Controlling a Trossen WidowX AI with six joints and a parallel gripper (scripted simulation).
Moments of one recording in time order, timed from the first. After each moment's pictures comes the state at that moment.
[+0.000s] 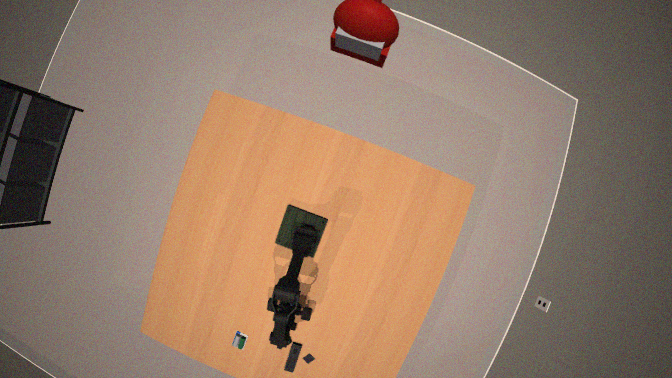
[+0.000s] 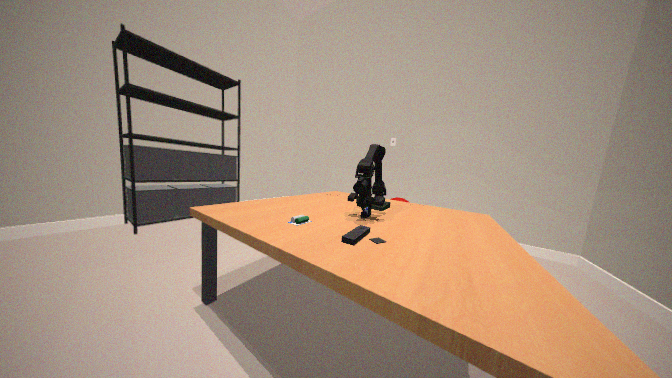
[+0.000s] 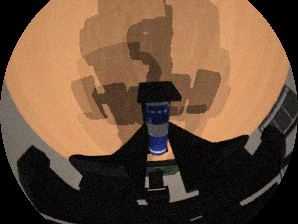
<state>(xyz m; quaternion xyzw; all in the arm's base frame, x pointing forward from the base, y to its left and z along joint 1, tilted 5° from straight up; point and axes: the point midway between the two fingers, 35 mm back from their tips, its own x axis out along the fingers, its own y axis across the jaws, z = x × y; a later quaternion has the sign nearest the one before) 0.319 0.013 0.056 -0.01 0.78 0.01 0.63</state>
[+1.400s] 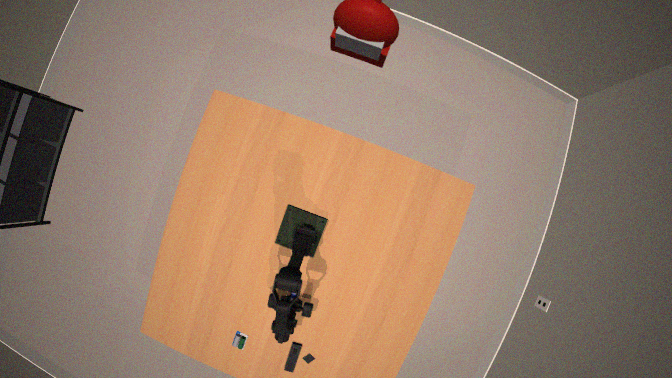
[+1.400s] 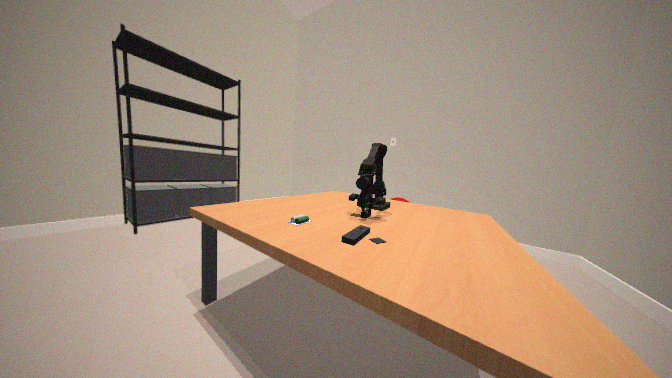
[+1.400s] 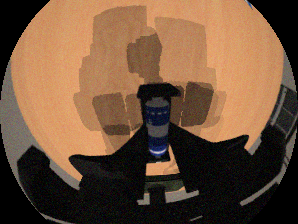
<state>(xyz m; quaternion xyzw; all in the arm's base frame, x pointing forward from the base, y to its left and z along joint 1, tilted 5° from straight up) 0.313 0.013 0.050 -0.01 0.71 0.01 0.70</state>
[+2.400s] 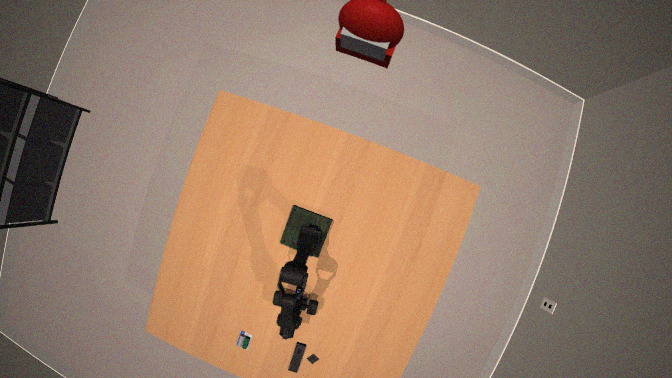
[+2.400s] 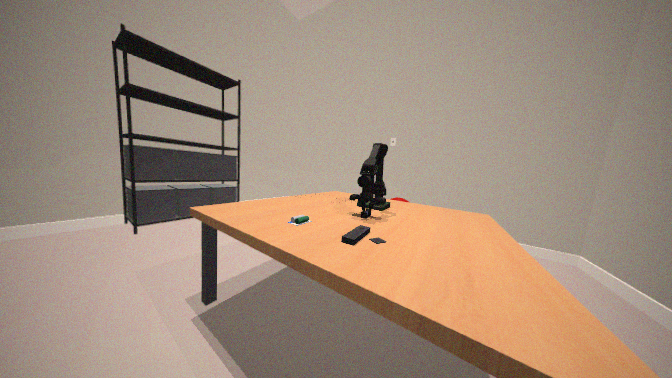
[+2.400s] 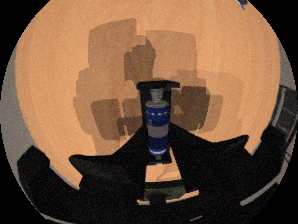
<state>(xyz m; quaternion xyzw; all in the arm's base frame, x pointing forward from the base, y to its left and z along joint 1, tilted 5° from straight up) 0.305 0.012 0.047 -0.01 0.67 0.02 0.74</state>
